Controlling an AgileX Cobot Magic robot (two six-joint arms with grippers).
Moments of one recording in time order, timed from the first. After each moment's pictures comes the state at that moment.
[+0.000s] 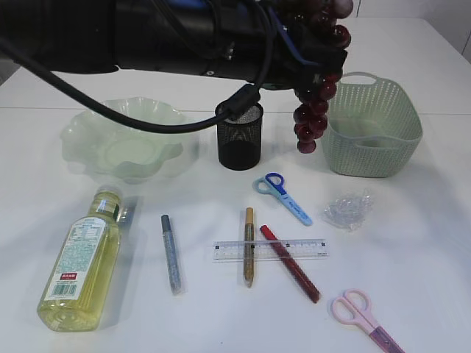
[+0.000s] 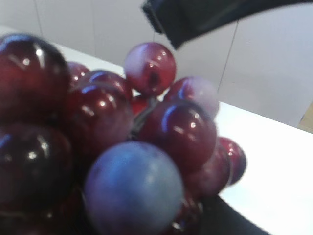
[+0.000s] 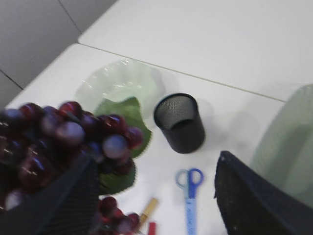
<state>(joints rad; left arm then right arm) -0.68 1.81 -1.37 -1.66 0.46 1.71 -0.03 1.45 -1.41 0.89 0.92 -0.77</state>
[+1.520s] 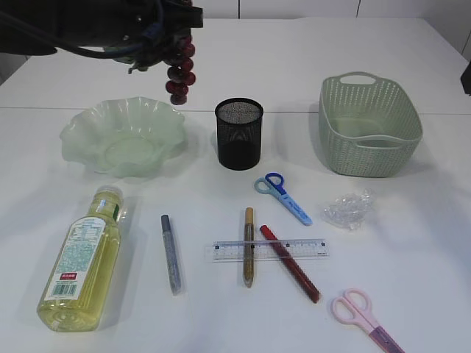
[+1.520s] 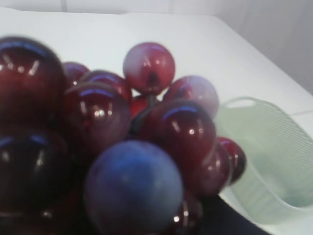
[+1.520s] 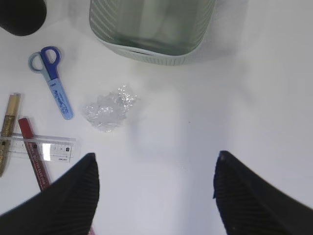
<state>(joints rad) -0.49 1.81 -1.37 -1.50 -0.04 1.26 -0.03 1.45 -1.41 0.11 1.13 -0.17</state>
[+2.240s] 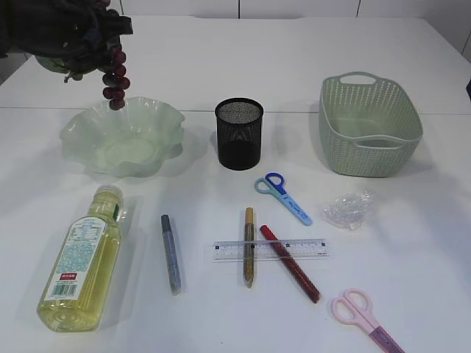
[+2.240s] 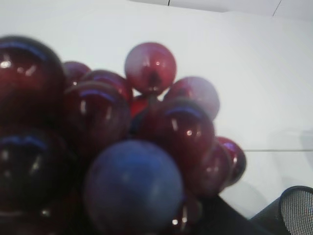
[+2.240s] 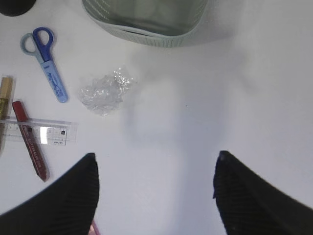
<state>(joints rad) -0.26 1.86 -1.37 -1.50 -0.04 1.26 -0.03 1.45 -1.41 0.10 1.18 -0.17</state>
